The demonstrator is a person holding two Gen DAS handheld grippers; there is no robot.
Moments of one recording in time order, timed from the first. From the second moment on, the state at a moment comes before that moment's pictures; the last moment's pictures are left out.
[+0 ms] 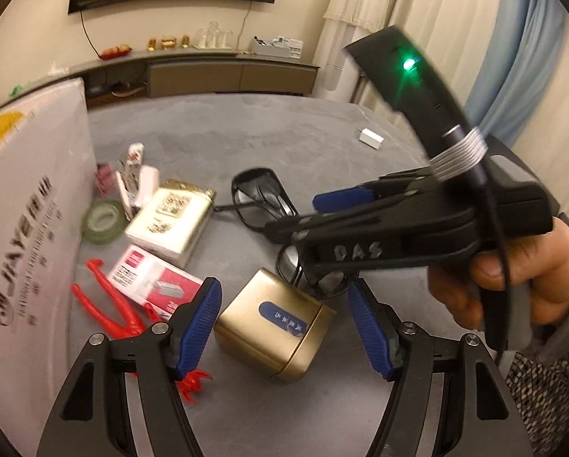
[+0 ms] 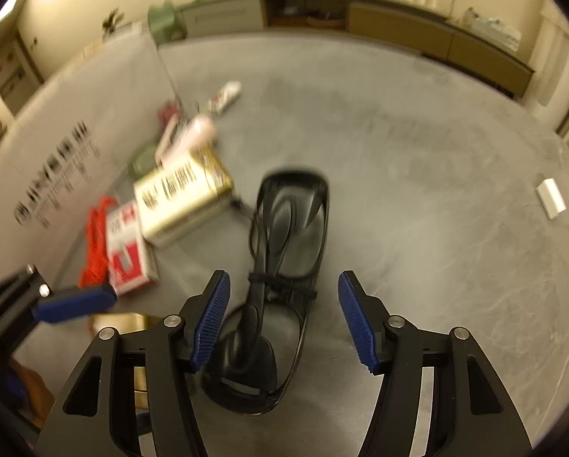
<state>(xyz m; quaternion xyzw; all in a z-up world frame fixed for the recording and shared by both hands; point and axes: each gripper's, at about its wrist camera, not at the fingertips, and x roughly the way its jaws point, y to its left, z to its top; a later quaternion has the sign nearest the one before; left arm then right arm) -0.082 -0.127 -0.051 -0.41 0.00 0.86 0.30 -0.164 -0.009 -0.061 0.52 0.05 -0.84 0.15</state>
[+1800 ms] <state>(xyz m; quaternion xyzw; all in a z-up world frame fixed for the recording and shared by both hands) -0.073 -0.187 0.016 -0.36 -0.06 0.89 0.26 -0.104 -0.025 0.023 0.40 0.00 -0.91 0.11</state>
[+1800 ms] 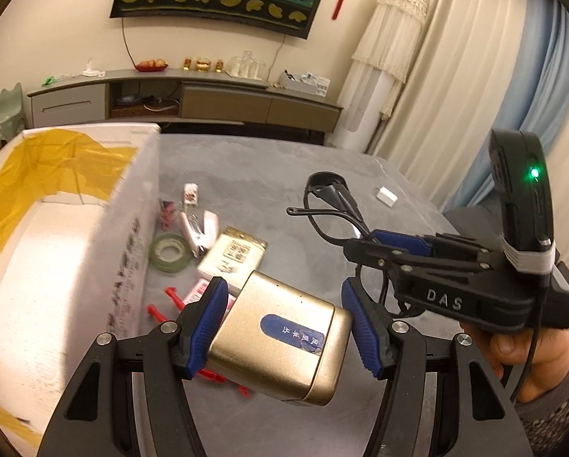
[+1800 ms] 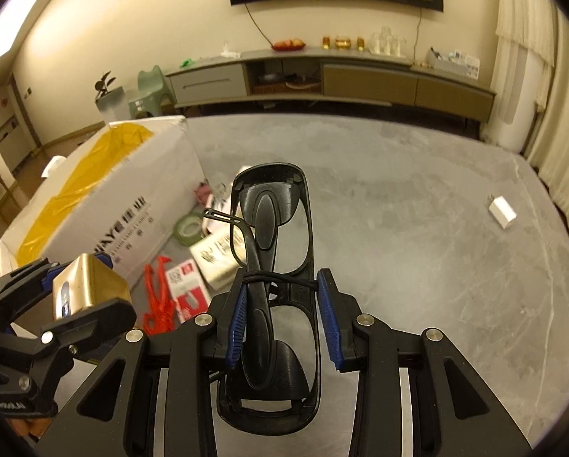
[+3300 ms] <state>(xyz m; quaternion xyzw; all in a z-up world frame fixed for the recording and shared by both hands) -0.069 -0.354 0.070 -0.28 -0.20 0.92 0.16 -0.103 -0.194 0.103 0.35 0.03 -0.91 0.19</state>
